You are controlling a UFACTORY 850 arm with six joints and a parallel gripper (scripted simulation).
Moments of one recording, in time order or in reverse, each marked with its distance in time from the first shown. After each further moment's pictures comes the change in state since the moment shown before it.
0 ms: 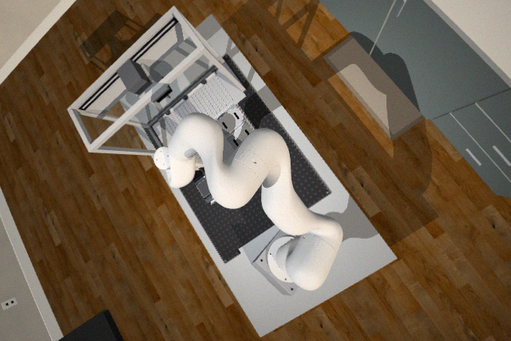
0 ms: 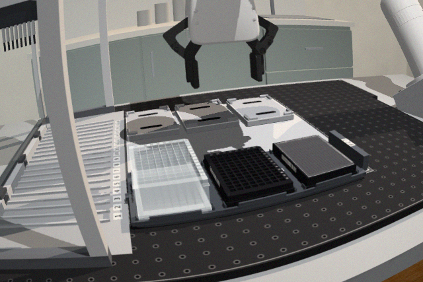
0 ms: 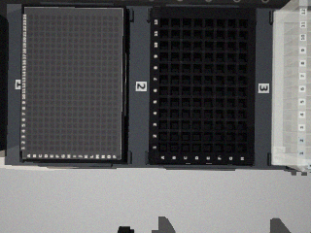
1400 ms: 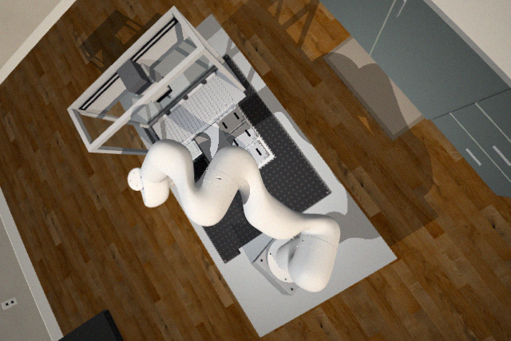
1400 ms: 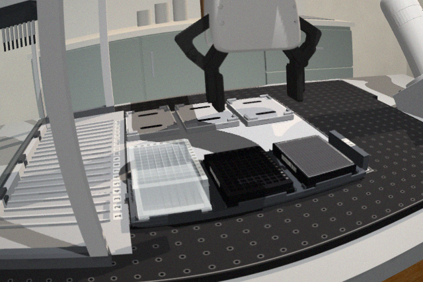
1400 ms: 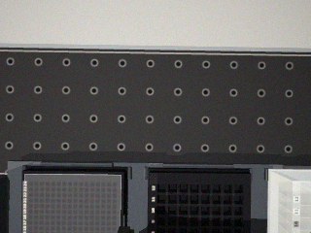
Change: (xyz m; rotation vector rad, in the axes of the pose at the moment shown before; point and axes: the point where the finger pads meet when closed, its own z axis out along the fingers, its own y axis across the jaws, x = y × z) arm 0.133 0.000 -0.006 -0.001 0.001 0.001
